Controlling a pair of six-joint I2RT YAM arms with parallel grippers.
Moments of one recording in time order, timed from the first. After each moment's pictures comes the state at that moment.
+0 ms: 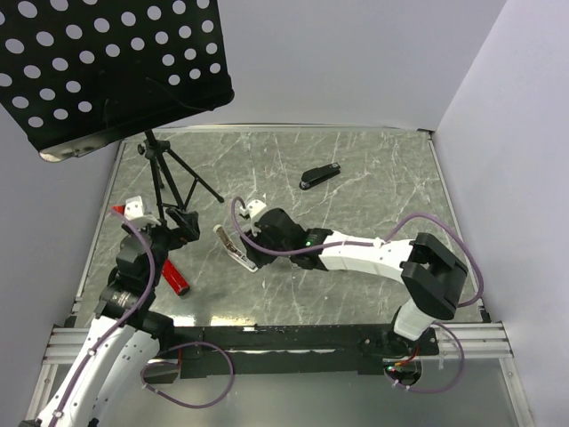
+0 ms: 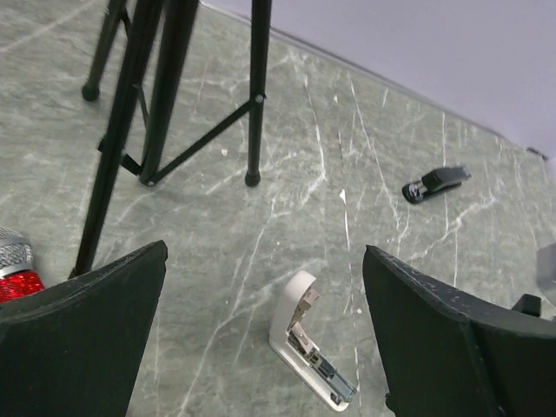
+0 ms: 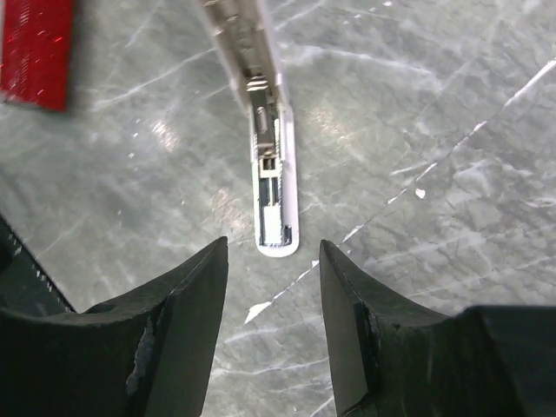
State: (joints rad) left arm -0.31 0.43 0.50 -0.23 -0.28 -0.49; right arm 1.03 1.63 1.06 -0.10 0.04 0.22
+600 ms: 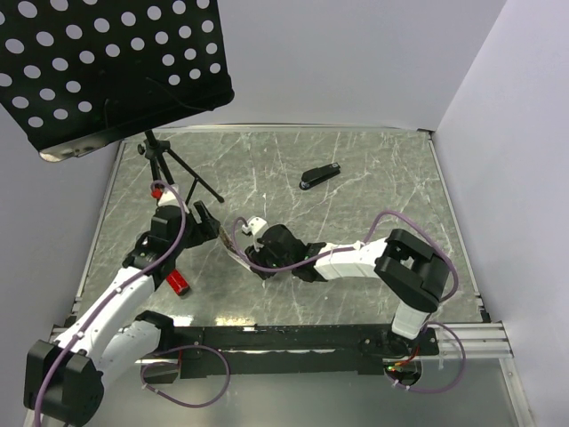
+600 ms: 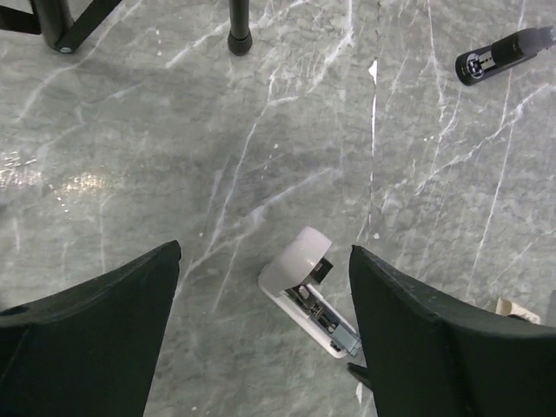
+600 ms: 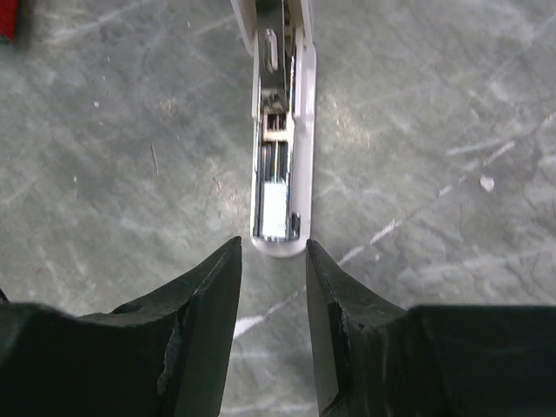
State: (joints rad) left arm -0.31 0.88 0.54 -0.19 -0.10 -0.57; right arm 1.03 1.71 0.86 0.19 -0.03 0.19
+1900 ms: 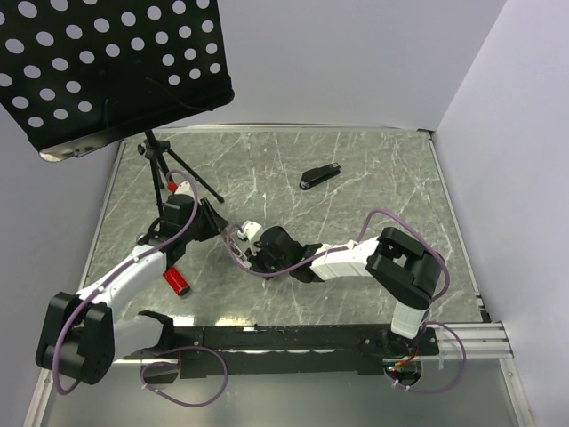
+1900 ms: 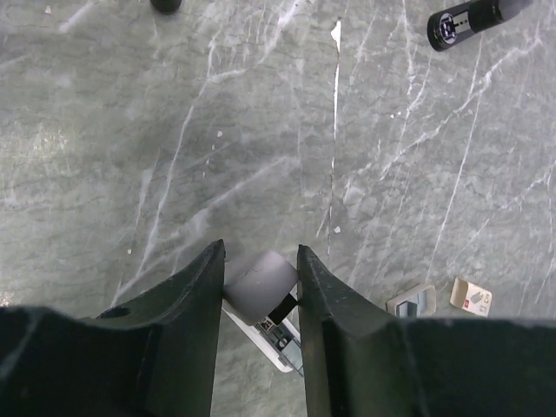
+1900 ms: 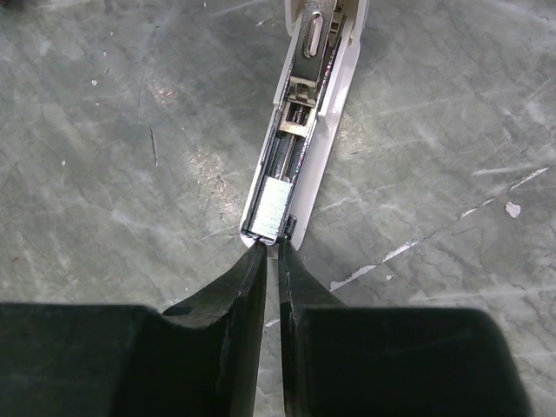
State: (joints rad) left arm -0.31 1.15 0.59 -0.04 0.08 -0.66; right arm 1.04 1.77 0.86 0.24 -0.07 0.11
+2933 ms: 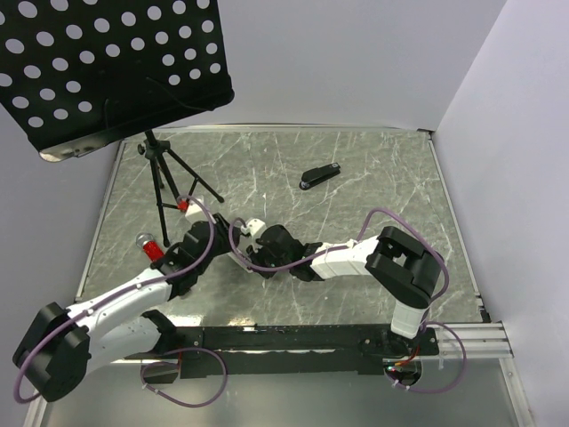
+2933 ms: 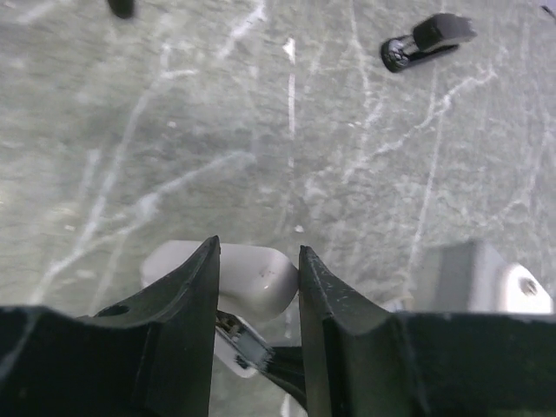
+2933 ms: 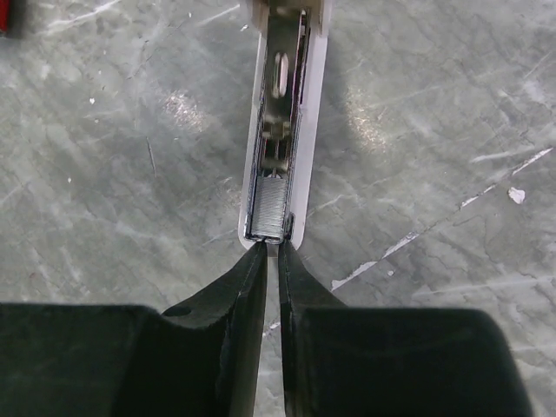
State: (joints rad) left arm -0.65 1.00 0.44 0.10 -0.32 -0.80; right arm 1.03 1.77 0.87 0.24 -0.07 0.20
